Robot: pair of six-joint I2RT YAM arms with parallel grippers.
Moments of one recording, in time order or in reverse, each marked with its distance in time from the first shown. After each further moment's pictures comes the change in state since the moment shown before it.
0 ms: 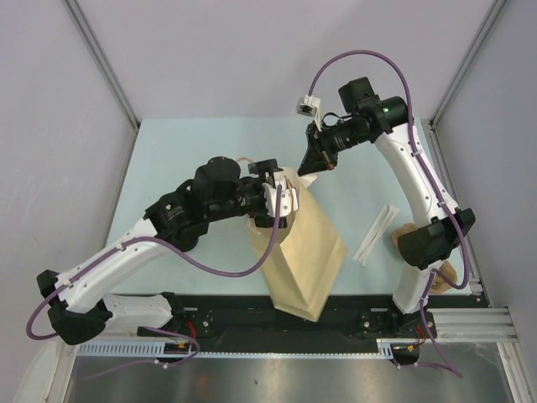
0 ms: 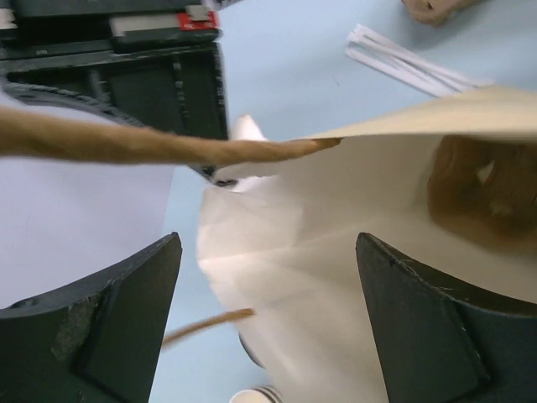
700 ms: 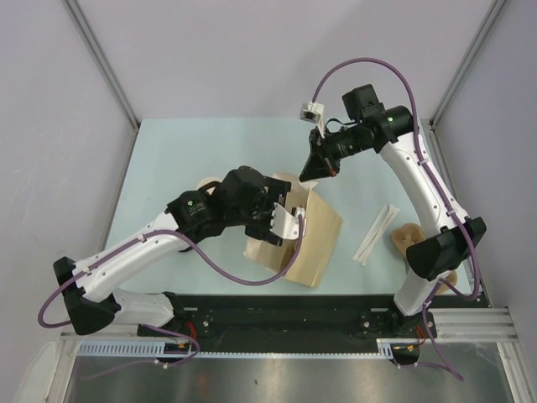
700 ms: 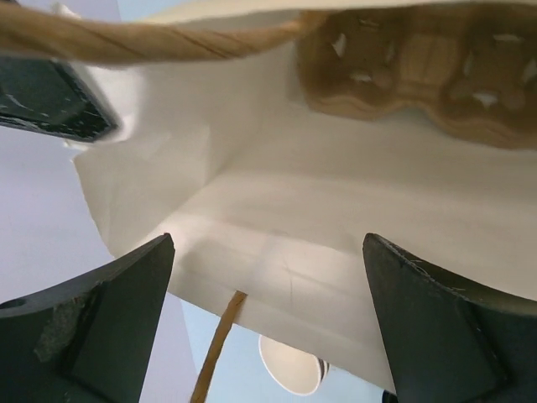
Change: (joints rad) left arm -0.030 0.094 0.004 -0.245 -0.101 0.296; right arm 0.008 -0.100 -0.146 0.100 -0.001 0.042
